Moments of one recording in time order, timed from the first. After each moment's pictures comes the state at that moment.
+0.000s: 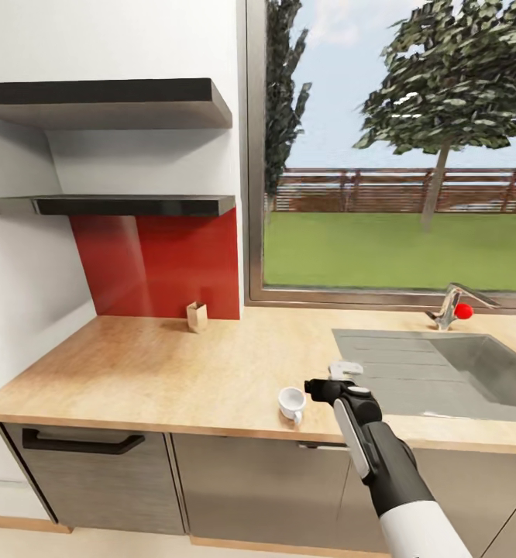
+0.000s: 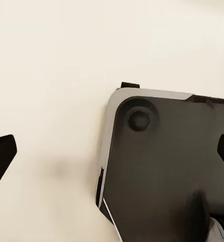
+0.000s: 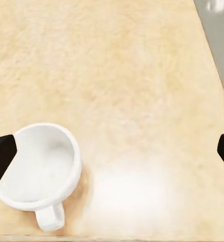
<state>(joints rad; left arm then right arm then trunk) -0.04 0.09 -0.23 -0.03 0.40 -0.21 -0.04 -0.54 0.11 0.07 -1.18 -0.12 0.70 -0.19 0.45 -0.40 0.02</state>
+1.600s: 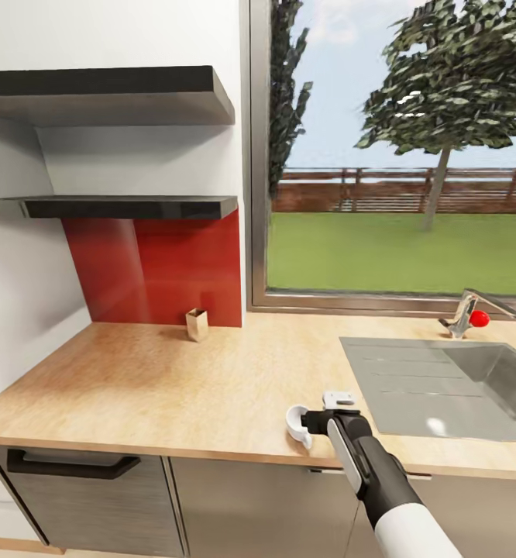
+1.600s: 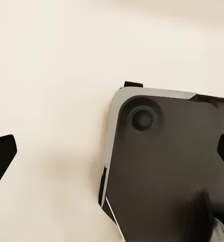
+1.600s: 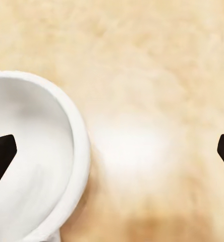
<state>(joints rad) -0.04 0.09 -0.23 -0.03 0.40 -0.21 -0.03 -0.54 0.11 0.08 -0.97 -0.13 0.72 -0.18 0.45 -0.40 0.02</state>
